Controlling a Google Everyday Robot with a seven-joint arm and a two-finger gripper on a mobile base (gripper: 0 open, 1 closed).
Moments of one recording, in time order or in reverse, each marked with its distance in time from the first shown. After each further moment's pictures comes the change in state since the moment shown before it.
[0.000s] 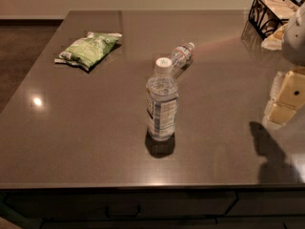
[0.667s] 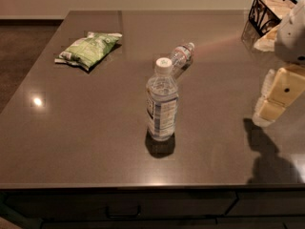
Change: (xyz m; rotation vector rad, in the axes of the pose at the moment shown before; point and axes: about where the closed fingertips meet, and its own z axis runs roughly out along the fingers) arm -0.011 -0.004 0.008 -0.029 -0.056 0.023
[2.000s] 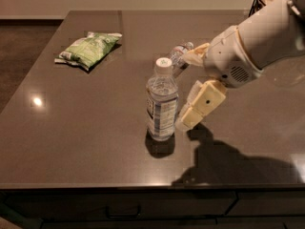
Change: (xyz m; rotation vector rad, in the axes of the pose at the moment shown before) arm -0.128 0.036 0.059 -0.141 -0.466 -0.068
